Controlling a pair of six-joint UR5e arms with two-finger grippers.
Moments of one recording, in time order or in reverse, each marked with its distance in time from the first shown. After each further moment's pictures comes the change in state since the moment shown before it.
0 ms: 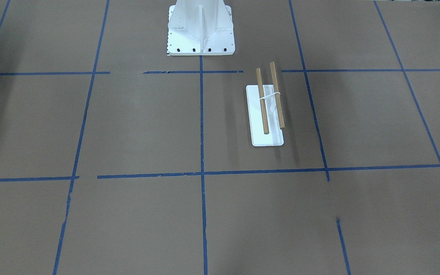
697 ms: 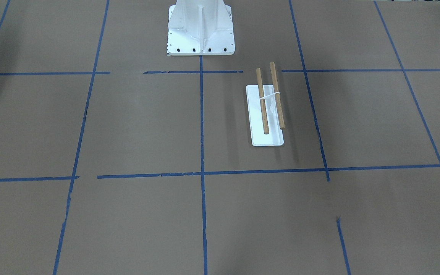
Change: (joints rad) left arm 0.000 0.001 0.038 -0.073 -0.029 -0.001; right arm -0.018 0.045 -0.208 0.016 -0.160 -0.342
